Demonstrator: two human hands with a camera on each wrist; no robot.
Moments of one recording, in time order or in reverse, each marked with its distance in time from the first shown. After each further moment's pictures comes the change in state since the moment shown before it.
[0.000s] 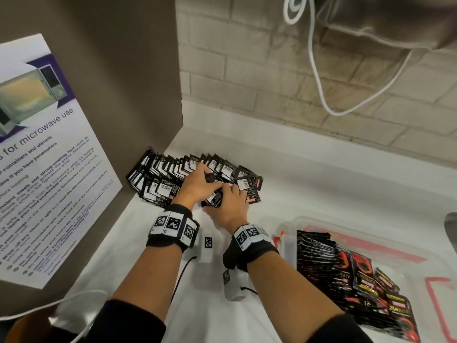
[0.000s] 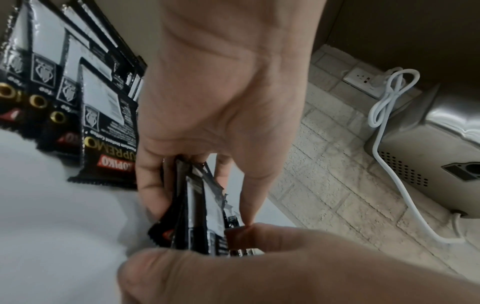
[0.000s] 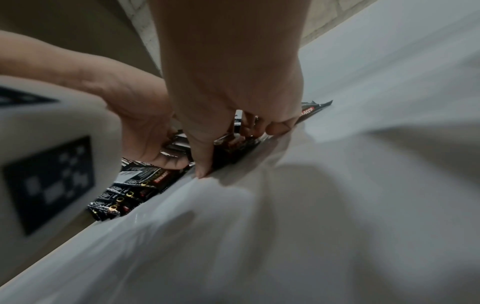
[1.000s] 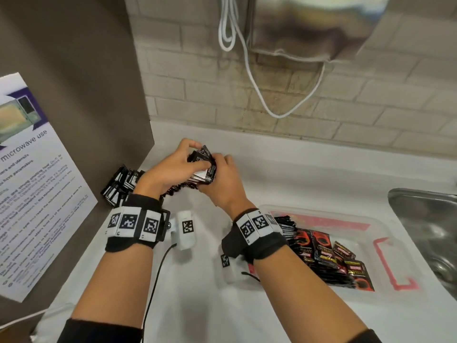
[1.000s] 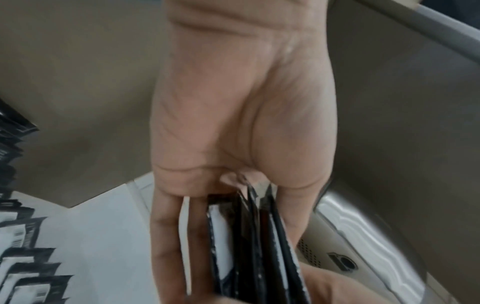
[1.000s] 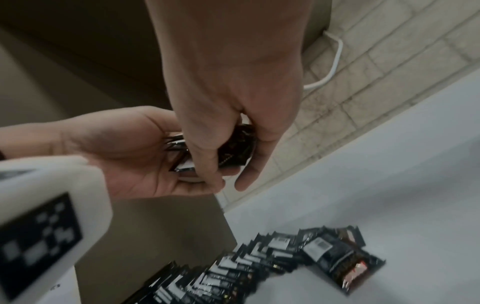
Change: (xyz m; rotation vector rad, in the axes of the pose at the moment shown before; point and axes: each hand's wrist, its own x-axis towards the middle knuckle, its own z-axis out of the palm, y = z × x) left_hand -0.078 0.092 -0.055 -0.281 -0.169 0.334; right_hand -0.054 -0.011 -0.118 0.319 0.331 -0.325
